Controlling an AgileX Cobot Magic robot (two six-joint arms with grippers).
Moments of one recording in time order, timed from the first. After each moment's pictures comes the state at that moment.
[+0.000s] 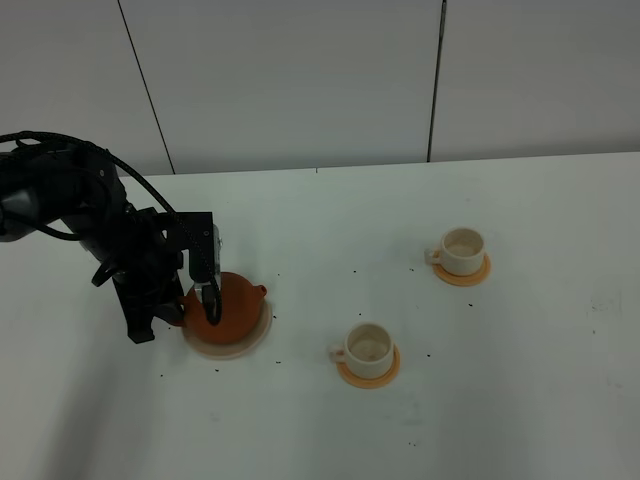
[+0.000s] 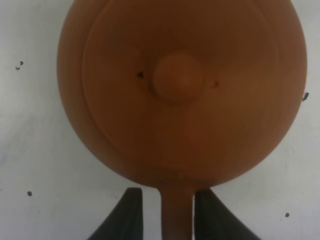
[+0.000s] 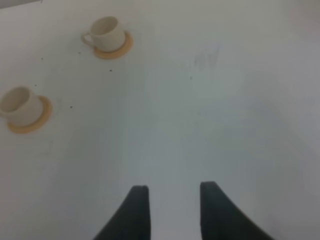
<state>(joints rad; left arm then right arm) -0.15 2.10 -1.48 -0.10 0.81 1.38 0.09 -0.01 -0.49 0.09 1.07 0.08</state>
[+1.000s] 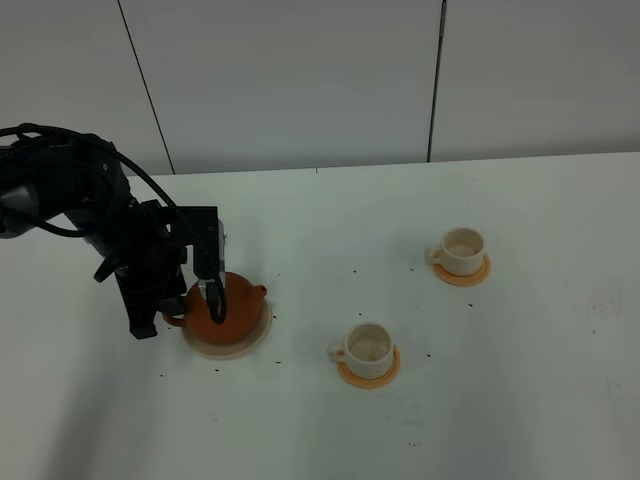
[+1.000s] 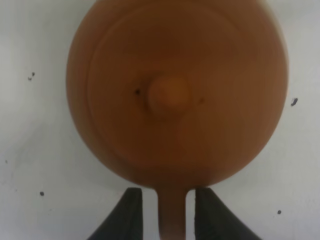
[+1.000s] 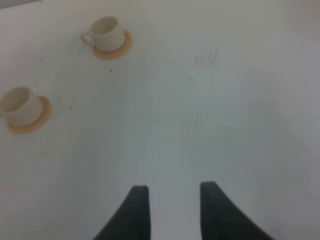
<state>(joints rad) -0.17 2.07 -1.48 -0.07 0.82 1.36 0.09 -0.01 -0.49 0.09 1.07 0.08</state>
